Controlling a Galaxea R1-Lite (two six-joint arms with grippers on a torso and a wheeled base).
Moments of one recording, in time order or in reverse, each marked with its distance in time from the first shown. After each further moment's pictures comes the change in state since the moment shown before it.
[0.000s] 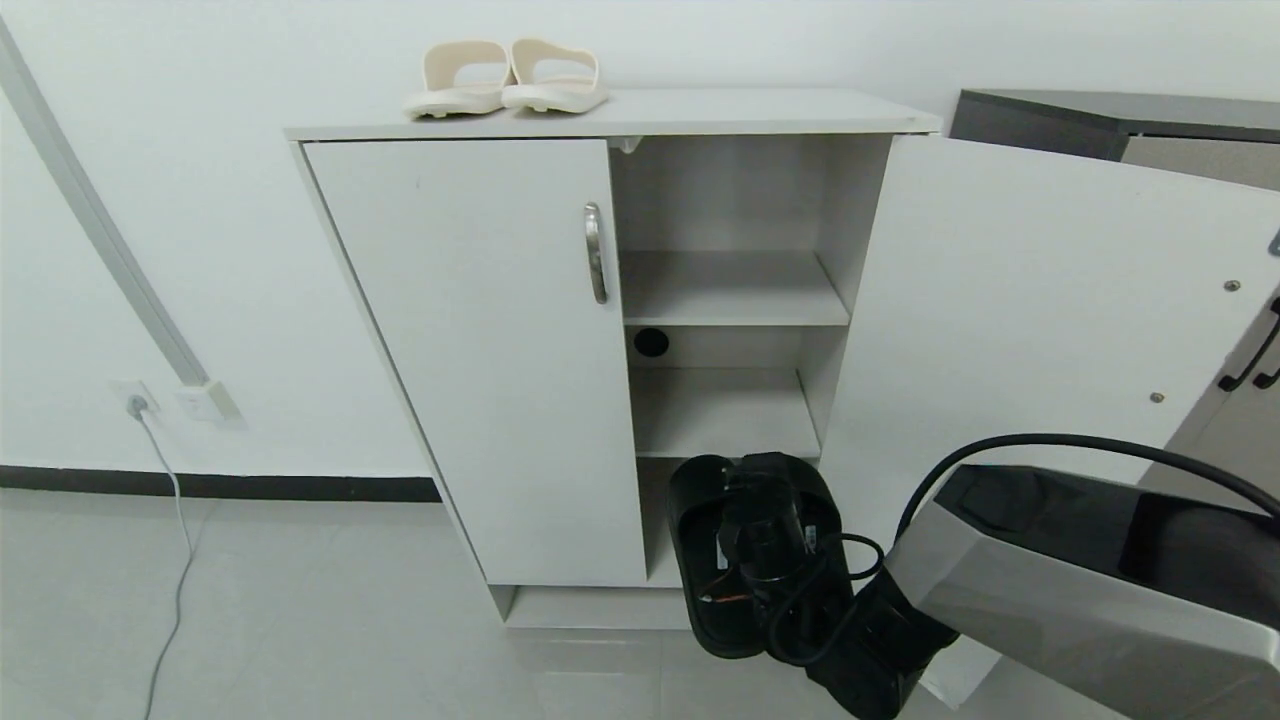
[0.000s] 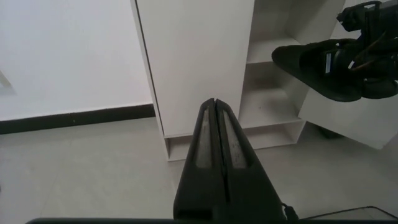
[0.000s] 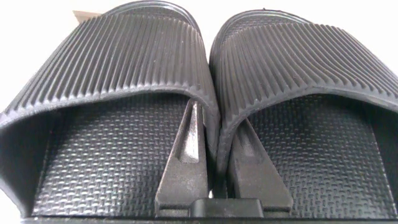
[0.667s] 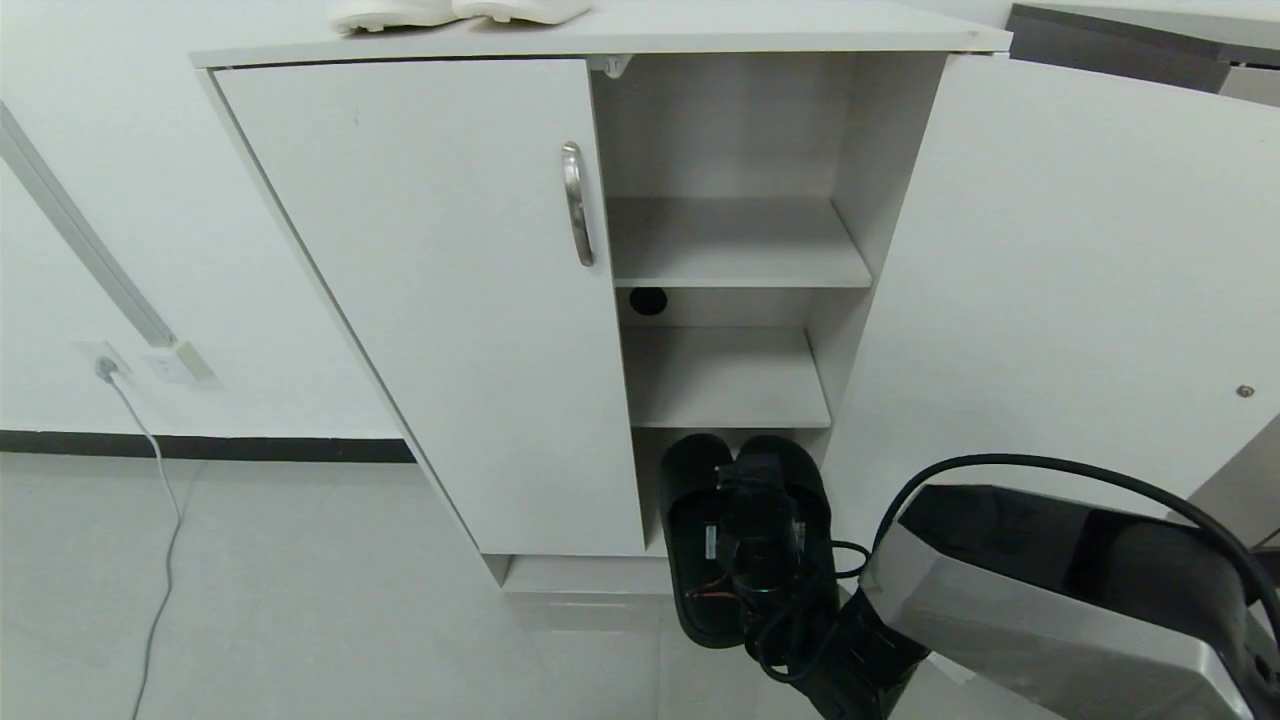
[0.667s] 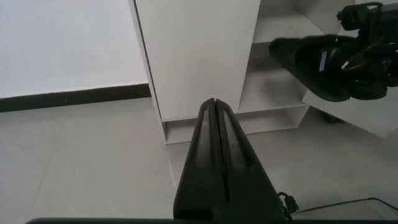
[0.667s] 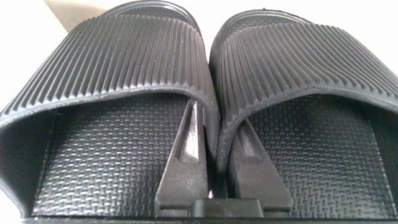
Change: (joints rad) left arm 0.000 0.000 0.000 0.000 0.000 -0.002; right arm 0.012 0.070 -0.022 -0.242 -0.055 -0.084
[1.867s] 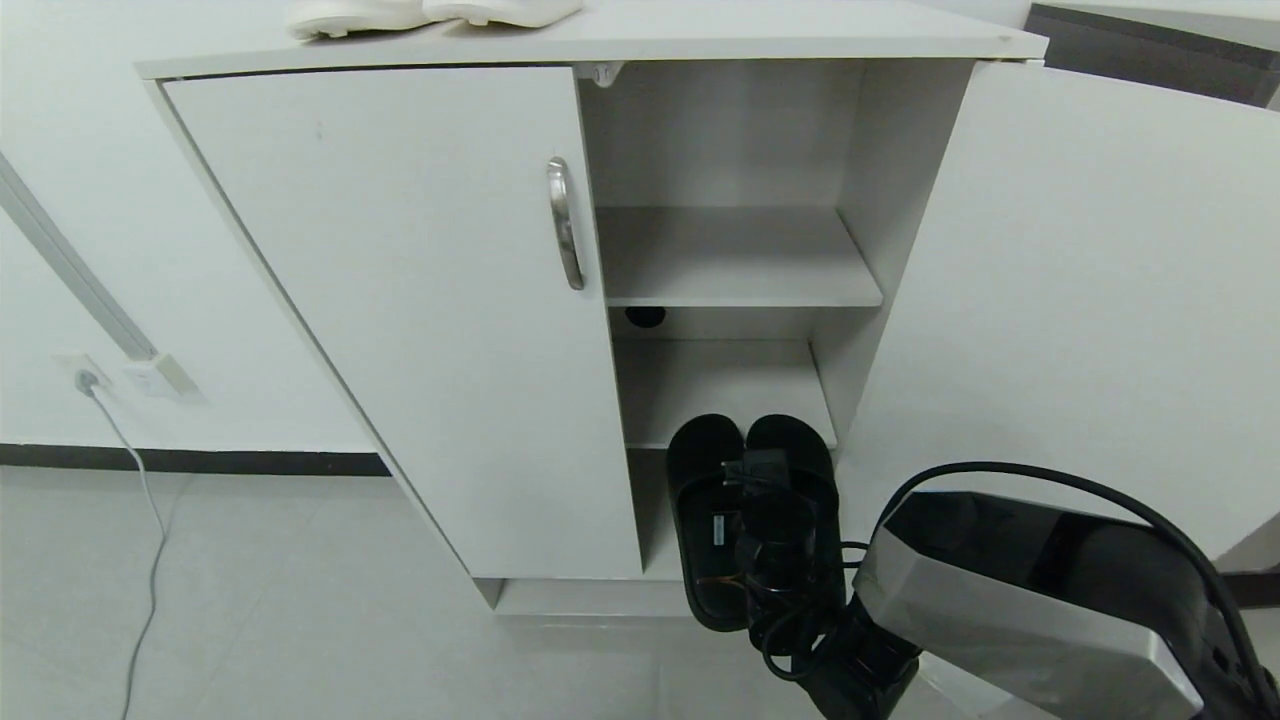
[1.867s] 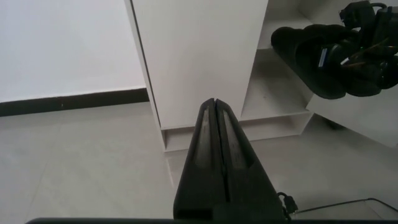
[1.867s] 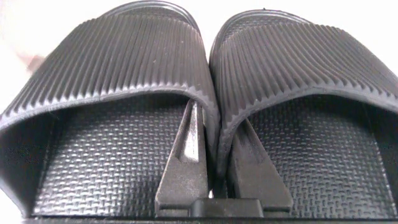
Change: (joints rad) left arm 0.000 0.000 0.000 0.000 0.000 -0.006; right arm -0.023 0.045 -0.002 -0.170 -0.004 -0.119
